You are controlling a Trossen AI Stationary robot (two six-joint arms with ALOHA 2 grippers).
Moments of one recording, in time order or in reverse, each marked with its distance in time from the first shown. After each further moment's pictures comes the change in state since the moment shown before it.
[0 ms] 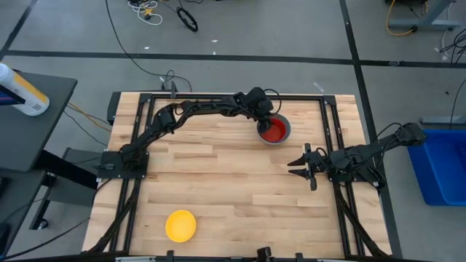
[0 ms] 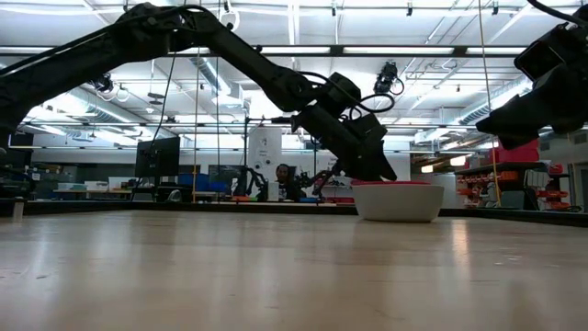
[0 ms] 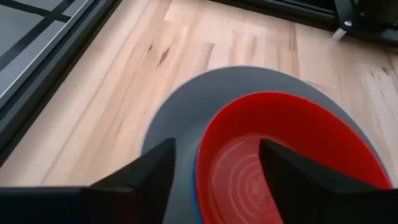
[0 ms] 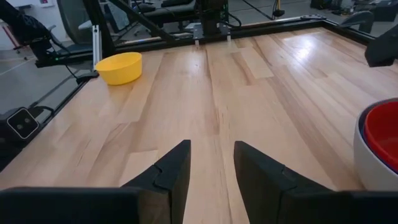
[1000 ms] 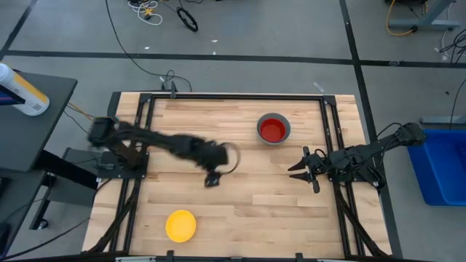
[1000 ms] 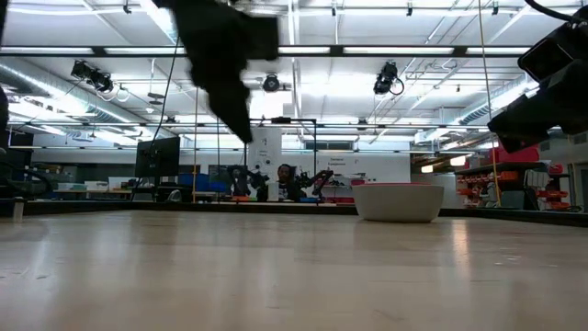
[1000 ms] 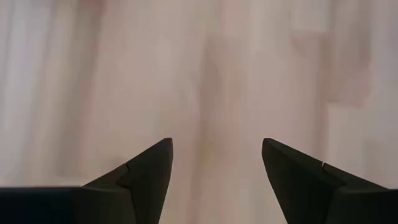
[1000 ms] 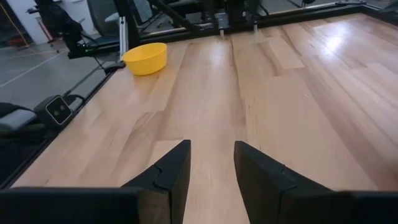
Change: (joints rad) left arm -0.479 -0.774 -0.760 -0.451 -0.260 -0.209; right arm 0.000 0.000 0.000 -0.013 -0.109 0.017
